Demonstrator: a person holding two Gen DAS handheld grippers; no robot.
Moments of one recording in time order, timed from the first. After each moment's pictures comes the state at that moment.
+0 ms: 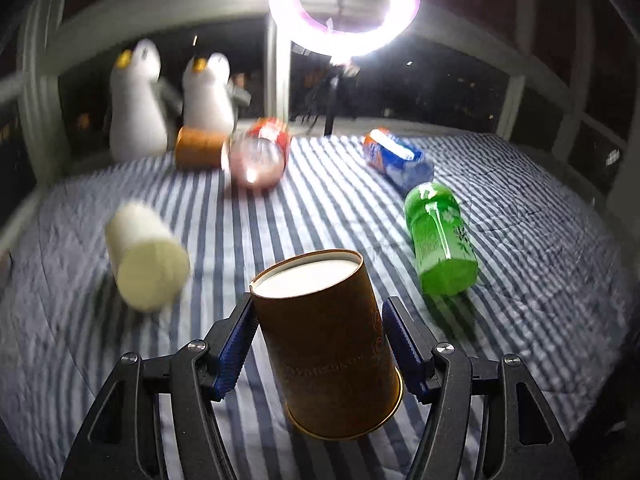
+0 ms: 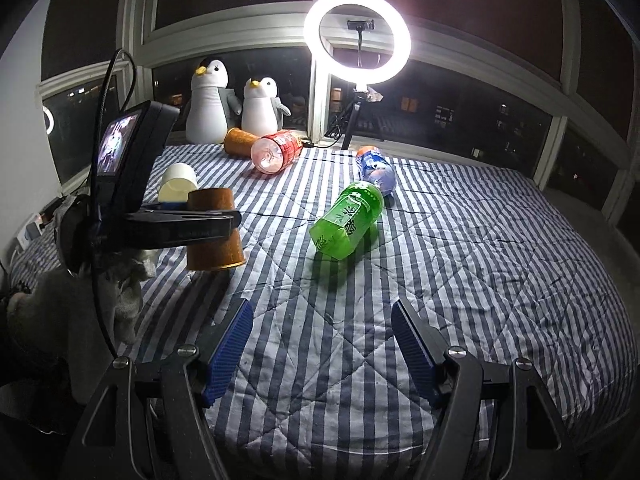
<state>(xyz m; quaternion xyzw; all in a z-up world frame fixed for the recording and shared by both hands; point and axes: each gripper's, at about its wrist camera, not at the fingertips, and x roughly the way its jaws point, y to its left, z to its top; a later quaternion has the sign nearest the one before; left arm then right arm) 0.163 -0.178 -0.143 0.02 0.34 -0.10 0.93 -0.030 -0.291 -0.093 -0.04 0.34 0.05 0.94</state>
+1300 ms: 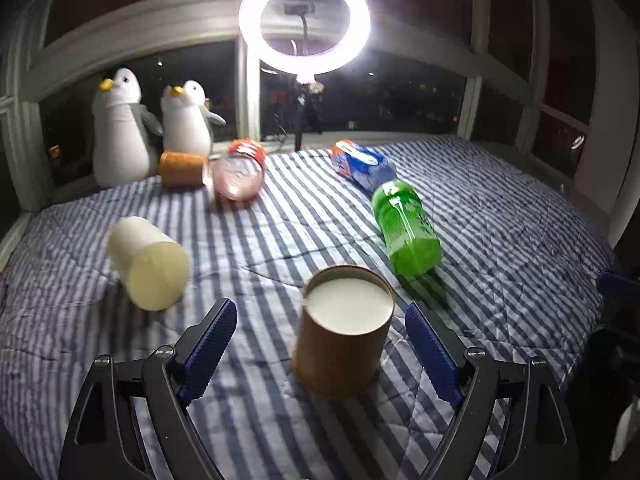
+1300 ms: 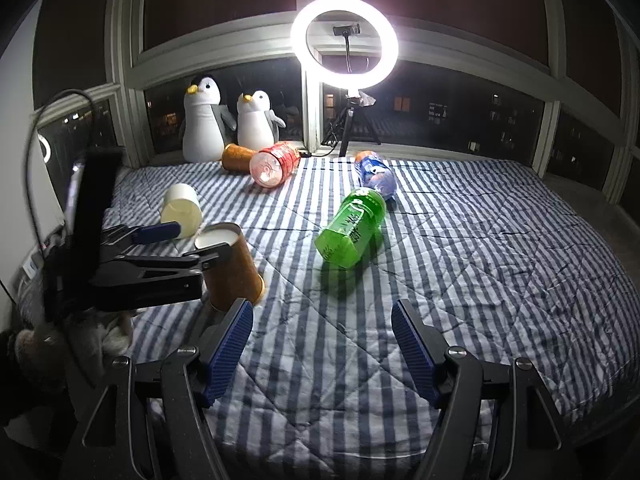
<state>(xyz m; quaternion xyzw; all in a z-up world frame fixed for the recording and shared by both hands) 0.114 -0.147 -0.128 0.02 0.32 -0.17 0.93 -0.030 -0.289 -0.089 0.00 0.32 0.05 0.95</state>
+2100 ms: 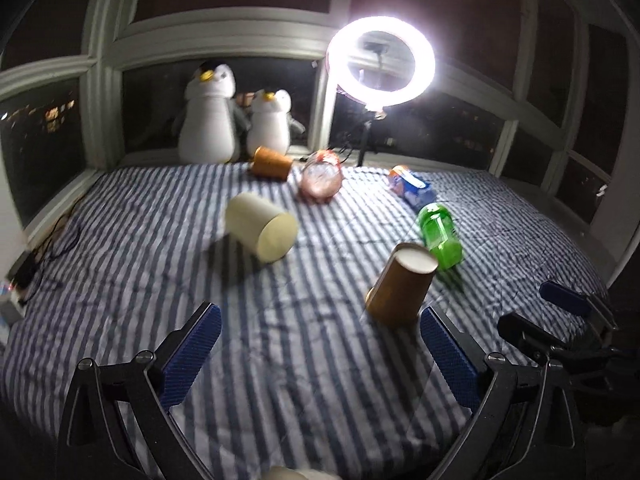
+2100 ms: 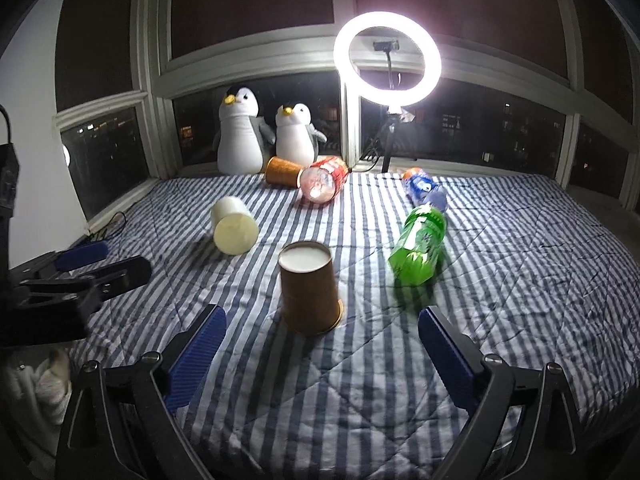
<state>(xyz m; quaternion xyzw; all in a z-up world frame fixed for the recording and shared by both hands) 0.013 -0.029 -0.082 -0.04 0.32 -0.09 0.94 -0.035 -0.210 -0.086 0.01 0.30 0.08 0.95</state>
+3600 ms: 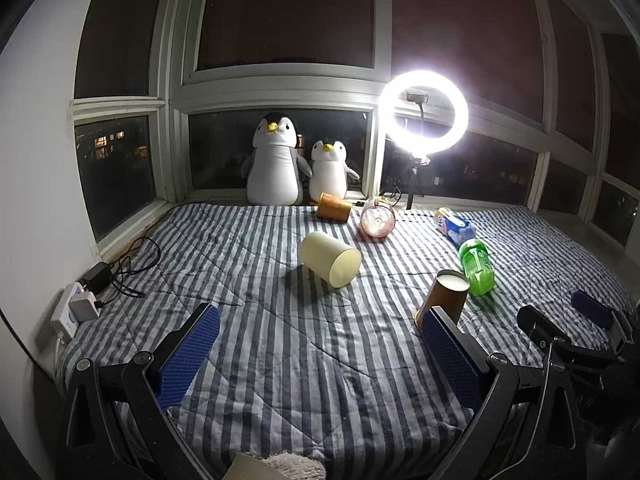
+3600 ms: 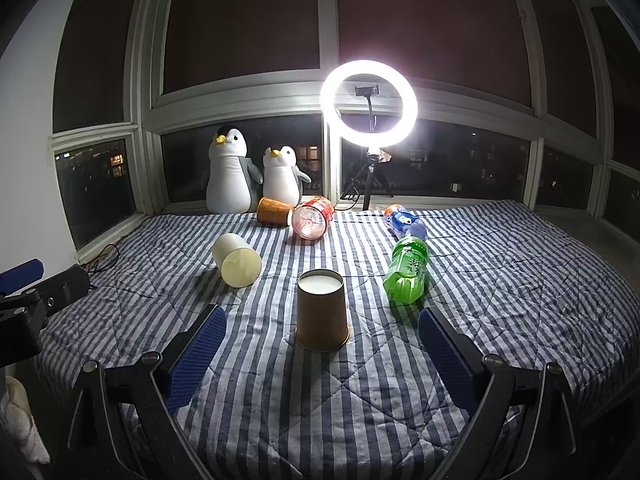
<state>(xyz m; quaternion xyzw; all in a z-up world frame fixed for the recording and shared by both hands) -0.068 0.001 -0.041 -0.02 0.24 0.00 0.97 -0.082 -0.175 -0.067 0.01 0.22 0.01 0.97</state>
